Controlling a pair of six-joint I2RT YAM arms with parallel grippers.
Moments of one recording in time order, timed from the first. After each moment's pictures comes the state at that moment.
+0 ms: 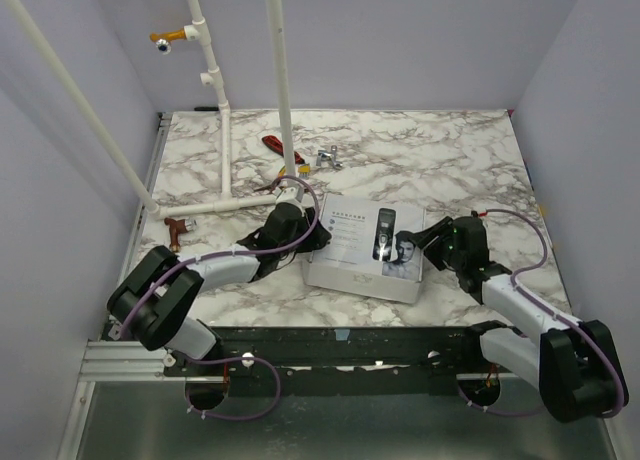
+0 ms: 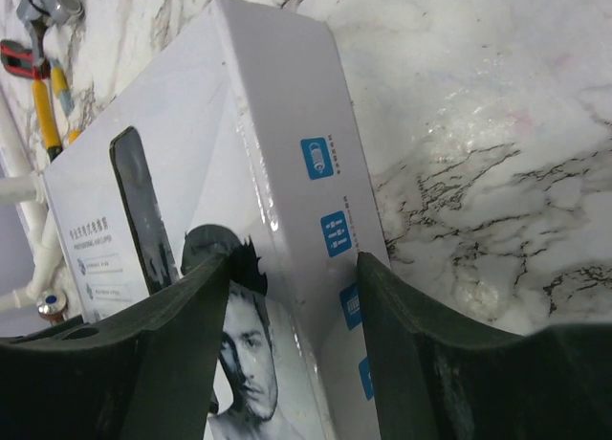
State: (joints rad) left arm -0.68 1.47 0.60 0.32 -0.03 -0.74; right arm 0.22 1.04 0.32 0.07 -0.03 0.98
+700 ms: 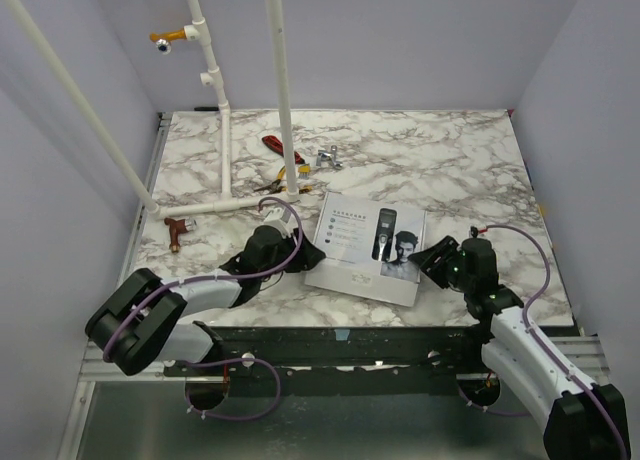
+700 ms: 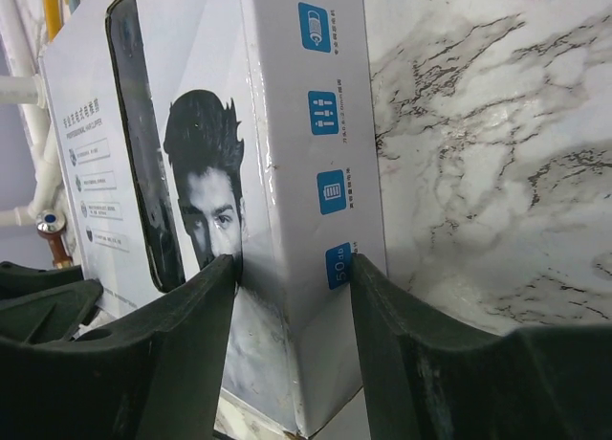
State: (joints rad) left arm -0.67 1.31 0.34 0.50 0.11 -0.78; right arm 0.23 0.69 0.19 -0.10 -0.15 0.93
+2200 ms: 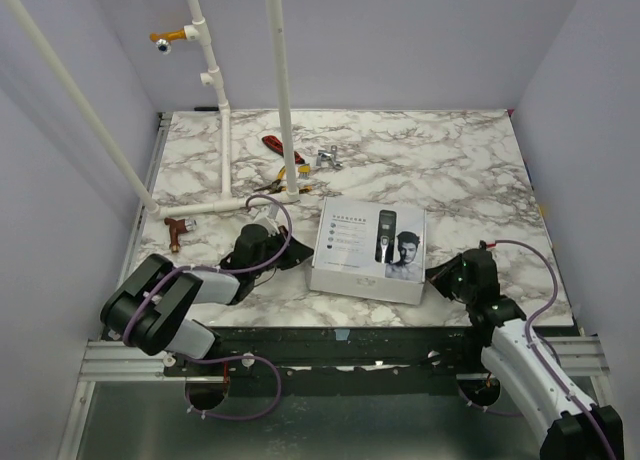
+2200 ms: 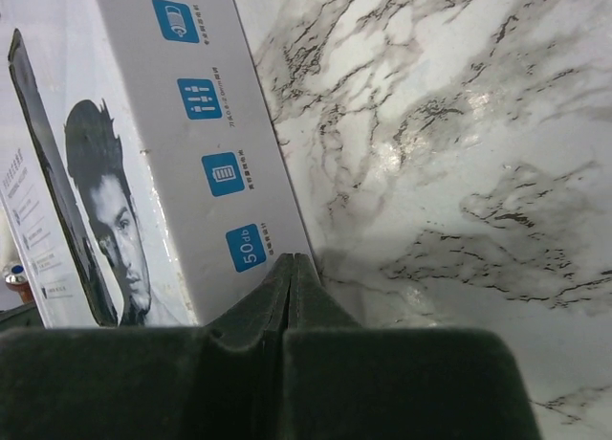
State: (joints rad) left arm -0.54 1.44 0.29 0.74 0.27 -0.89; right arm 0.22 0.55 0.12 -0.25 -0.05 1.00
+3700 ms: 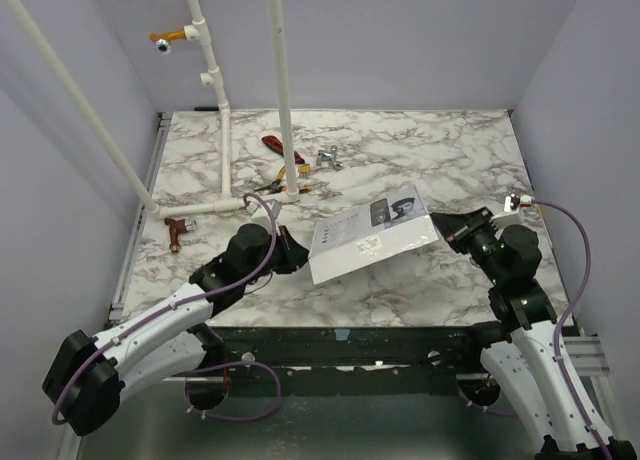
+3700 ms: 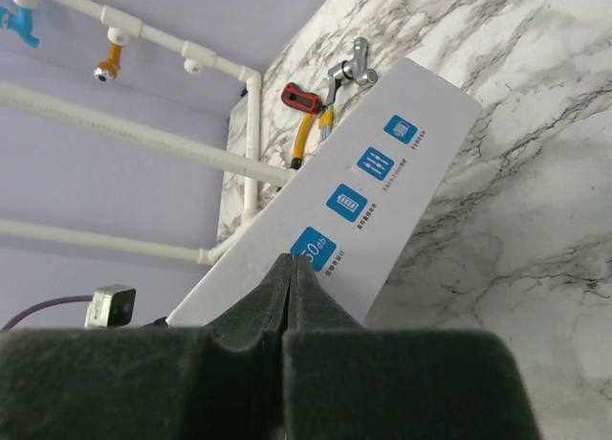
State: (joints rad) left arm -0.73 0.90 0.43 0.05 0.10 -0.82; right arm 0.20 0.49 0.50 -0.18 -0.17 0.97
